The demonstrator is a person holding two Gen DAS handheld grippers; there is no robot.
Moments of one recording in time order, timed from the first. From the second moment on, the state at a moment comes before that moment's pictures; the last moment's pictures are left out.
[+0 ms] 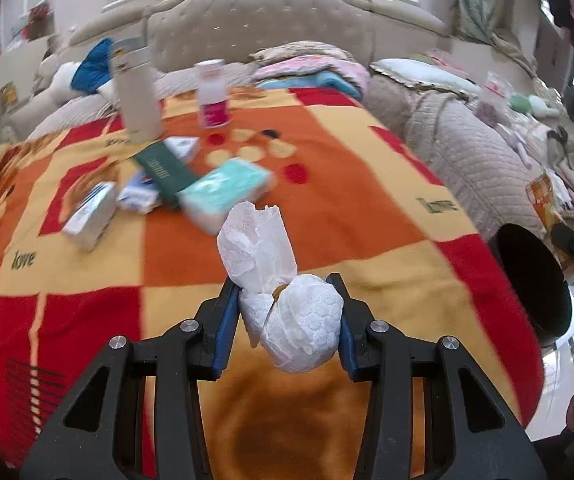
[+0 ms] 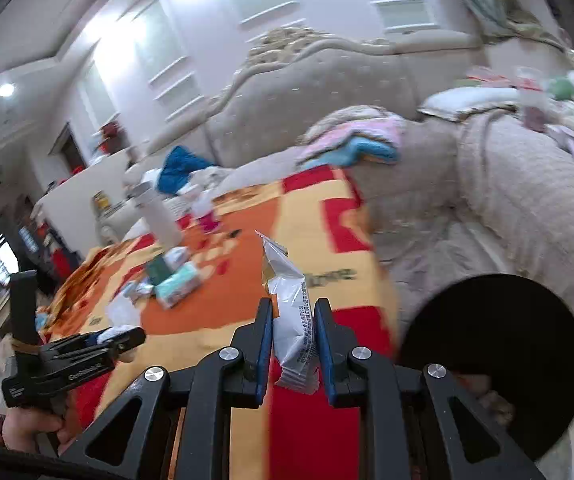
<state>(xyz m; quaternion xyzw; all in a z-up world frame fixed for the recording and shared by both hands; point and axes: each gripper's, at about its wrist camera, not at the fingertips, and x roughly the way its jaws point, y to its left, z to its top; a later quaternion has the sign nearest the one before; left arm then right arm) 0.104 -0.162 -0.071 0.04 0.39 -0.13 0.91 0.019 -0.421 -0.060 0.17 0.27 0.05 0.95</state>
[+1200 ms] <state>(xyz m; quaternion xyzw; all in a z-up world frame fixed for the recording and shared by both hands) 0.087 -0.293 -0.037 0.03 0.33 -0.38 0.86 -0.021 -0.486 -0.056 0.17 0.20 -0.17 0.95</state>
